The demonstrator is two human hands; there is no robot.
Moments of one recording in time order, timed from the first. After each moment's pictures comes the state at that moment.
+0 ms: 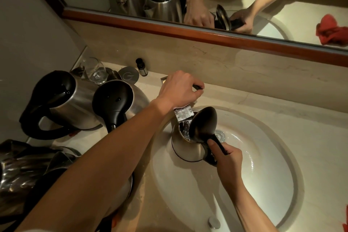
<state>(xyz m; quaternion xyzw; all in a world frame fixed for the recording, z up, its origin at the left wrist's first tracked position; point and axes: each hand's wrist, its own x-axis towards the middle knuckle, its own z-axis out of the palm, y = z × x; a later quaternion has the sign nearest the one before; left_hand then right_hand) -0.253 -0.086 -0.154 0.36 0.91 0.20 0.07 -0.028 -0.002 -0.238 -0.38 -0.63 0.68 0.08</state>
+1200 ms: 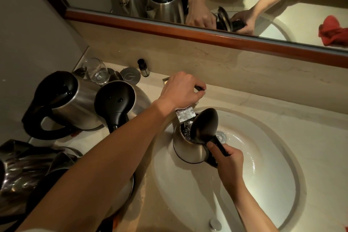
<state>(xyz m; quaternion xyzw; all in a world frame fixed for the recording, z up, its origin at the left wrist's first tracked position) -0.251 -0.086 -0.153 0.36 0.91 0.21 0.06 -0.027 -0.001 -0.244 -0.36 -0.65 0.66 0.09</state>
